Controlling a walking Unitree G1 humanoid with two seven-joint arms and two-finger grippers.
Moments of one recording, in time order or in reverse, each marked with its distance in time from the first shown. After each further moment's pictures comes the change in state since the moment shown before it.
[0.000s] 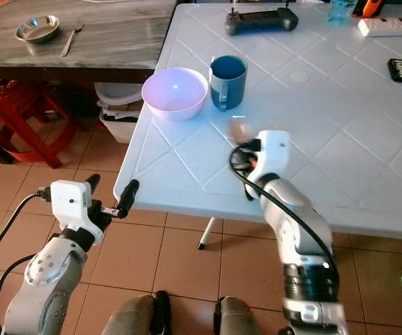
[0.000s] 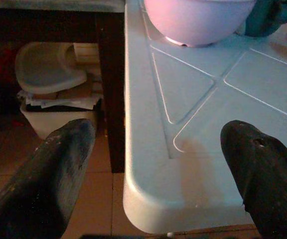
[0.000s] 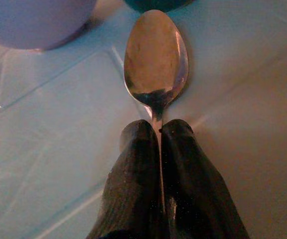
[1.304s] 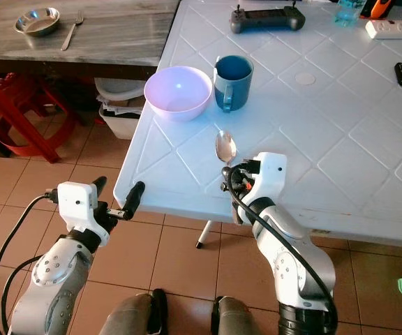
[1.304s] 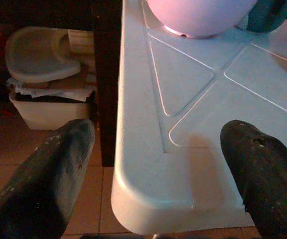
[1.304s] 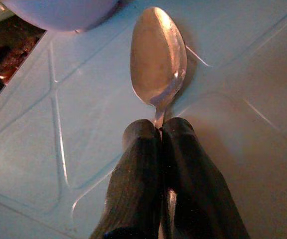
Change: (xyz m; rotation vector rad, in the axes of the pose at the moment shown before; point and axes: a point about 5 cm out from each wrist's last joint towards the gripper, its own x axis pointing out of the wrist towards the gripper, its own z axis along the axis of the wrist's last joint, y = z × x) left arm 0.003 -0.008 -0.006 -0.033 0.013 -0.016; right arm -0.037 0.023 -0.016 0.137 -0.019 0.026
